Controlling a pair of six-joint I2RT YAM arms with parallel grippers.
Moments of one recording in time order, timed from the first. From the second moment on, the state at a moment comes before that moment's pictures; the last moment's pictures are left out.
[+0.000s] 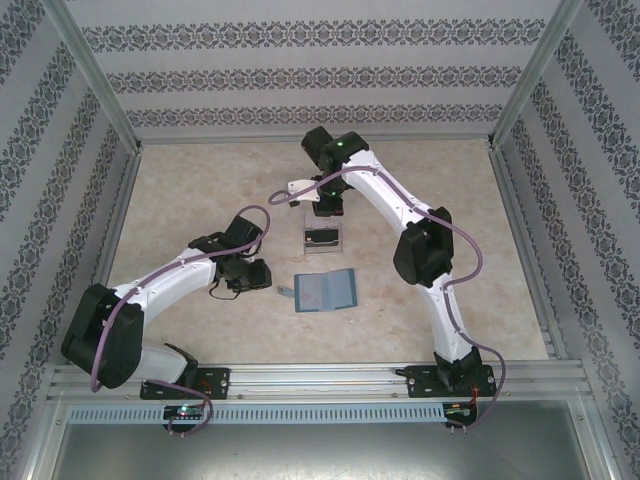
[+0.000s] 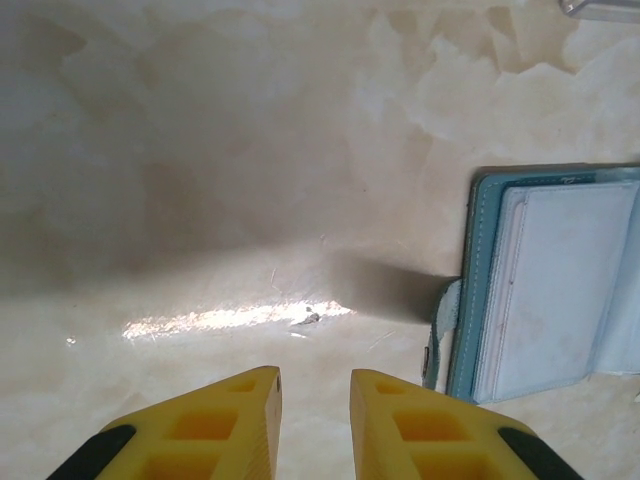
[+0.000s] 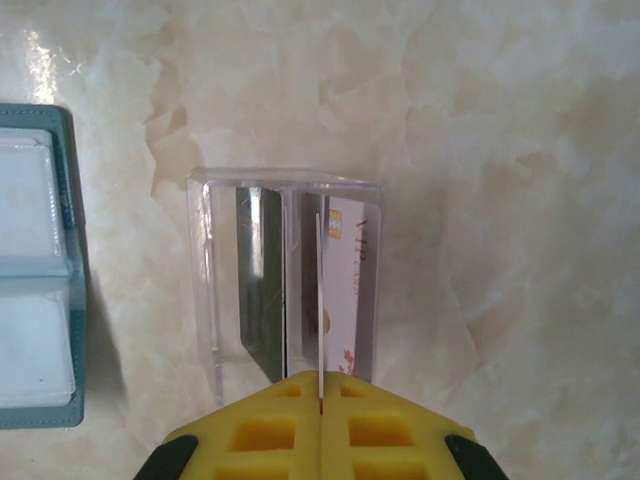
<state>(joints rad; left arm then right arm) -0.46 1.38 0.81 -0.67 0.20 -0.62 0.58 2.31 2.32 -1.39 -0.15 -1.03</state>
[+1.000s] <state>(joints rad) -0.44 1.38 0.79 -0.67 0.21 -0.62 0.58 2.44 2.37 -1.47 -0.20 -1.03</state>
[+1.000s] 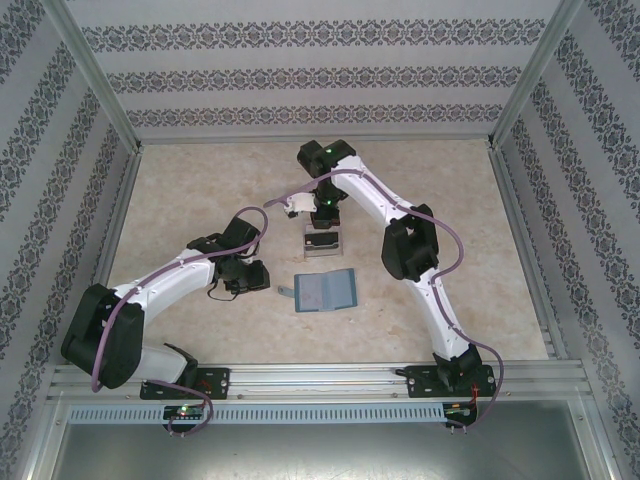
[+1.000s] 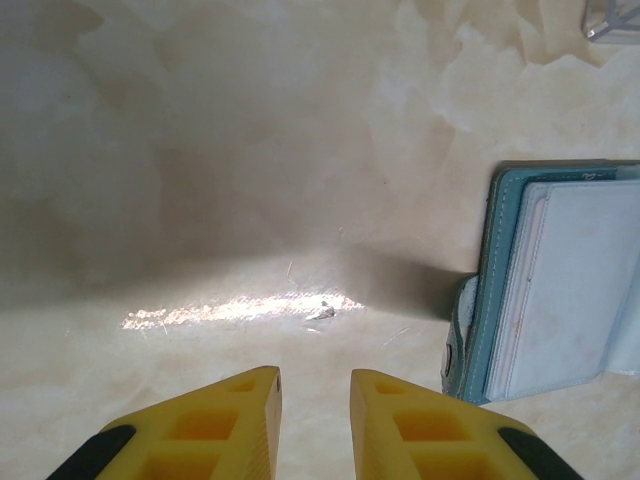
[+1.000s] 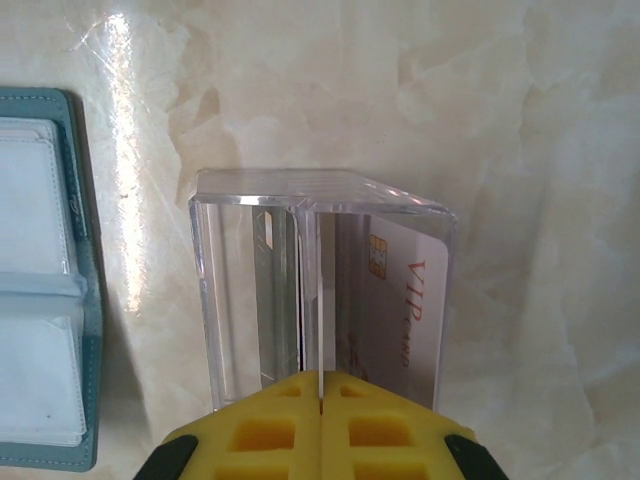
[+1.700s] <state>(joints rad) -0.44 1.38 0.79 -0.67 0.21 -0.62 0.54 2.46 2.34 -1.44 -0.20 -0.96</state>
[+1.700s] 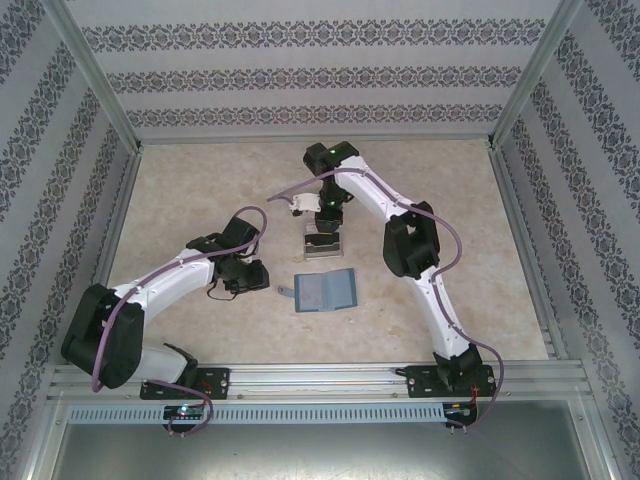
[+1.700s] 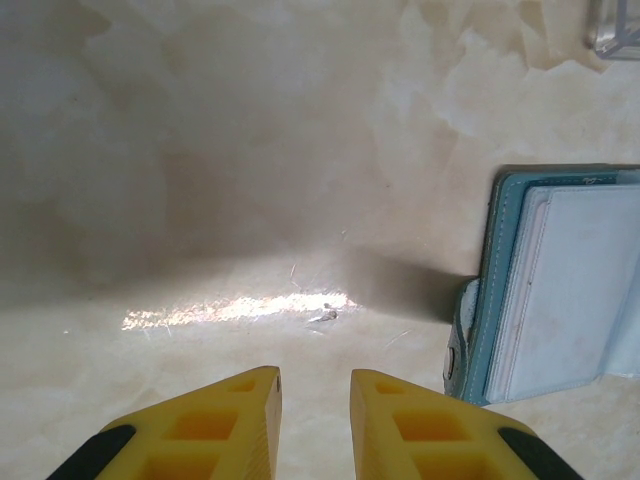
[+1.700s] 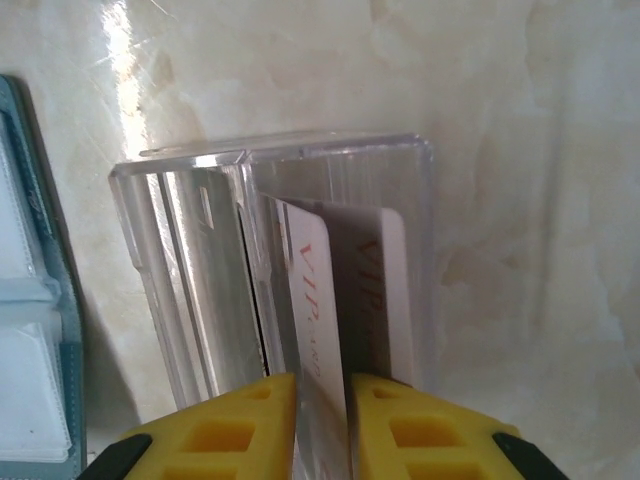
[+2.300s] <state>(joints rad) -0.44 1.38 0.80 -0.67 0.22 -0.62 0.52 2.33 2.30 -1.39 -0.21 -0.88</state>
